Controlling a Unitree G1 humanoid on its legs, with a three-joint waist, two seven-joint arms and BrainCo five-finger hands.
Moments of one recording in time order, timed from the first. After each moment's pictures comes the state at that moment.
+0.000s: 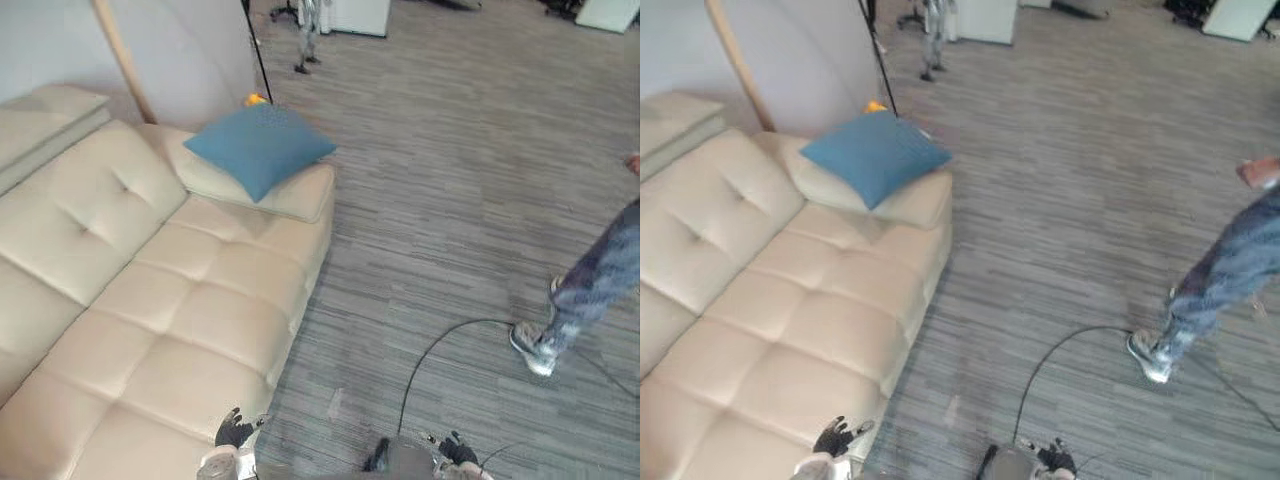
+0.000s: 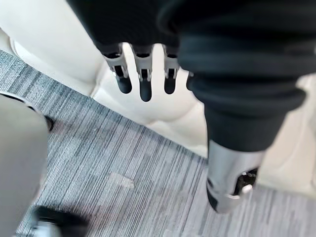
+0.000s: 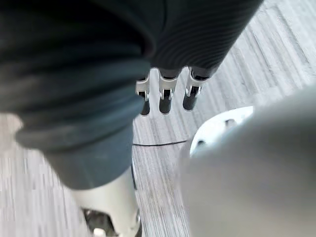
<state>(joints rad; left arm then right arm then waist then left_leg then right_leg) 0.07 0.07 0.08 0.97 -0.07 -0.08 0.08 0.05 -0.05 -0.39 1.06 0.20 -0.08 -0.04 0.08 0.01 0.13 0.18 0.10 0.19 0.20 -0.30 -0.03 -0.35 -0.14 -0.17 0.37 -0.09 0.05</state>
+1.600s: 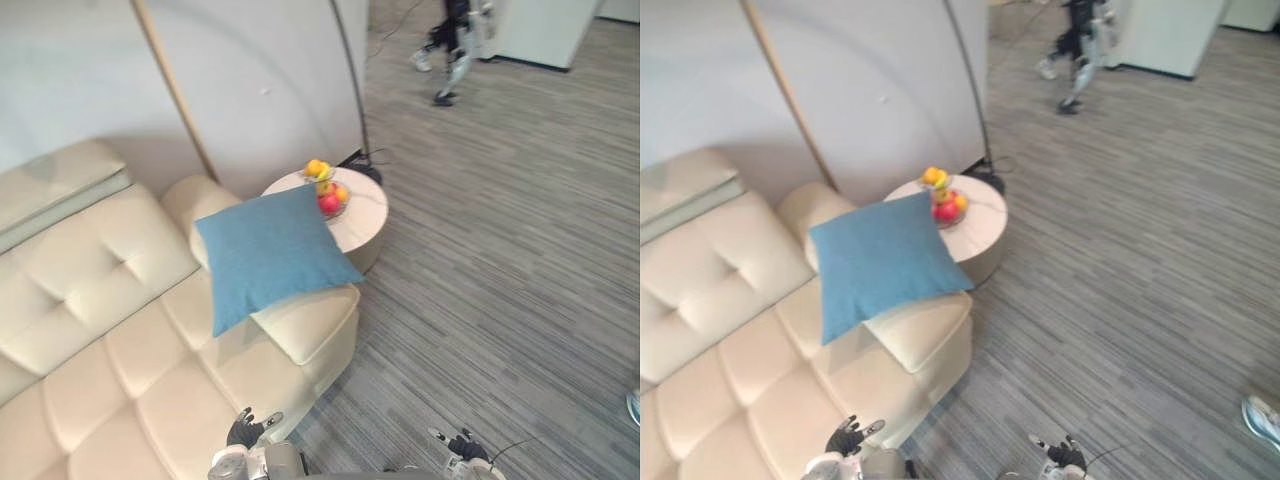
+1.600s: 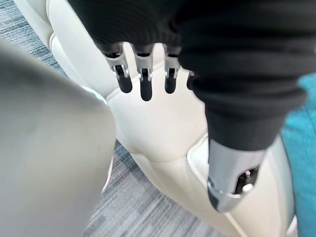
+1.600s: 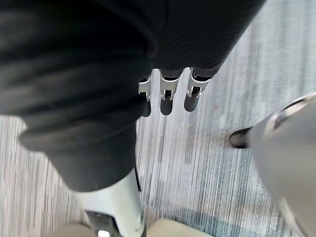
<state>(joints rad) 0.07 0.01 0.10 0.97 -0.04 -0.08 0.06 0.06 -0.05 -0.41 1.05 0.20 -0.07 -0.04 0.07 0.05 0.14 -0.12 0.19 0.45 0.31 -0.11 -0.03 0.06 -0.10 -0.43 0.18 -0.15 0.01</state>
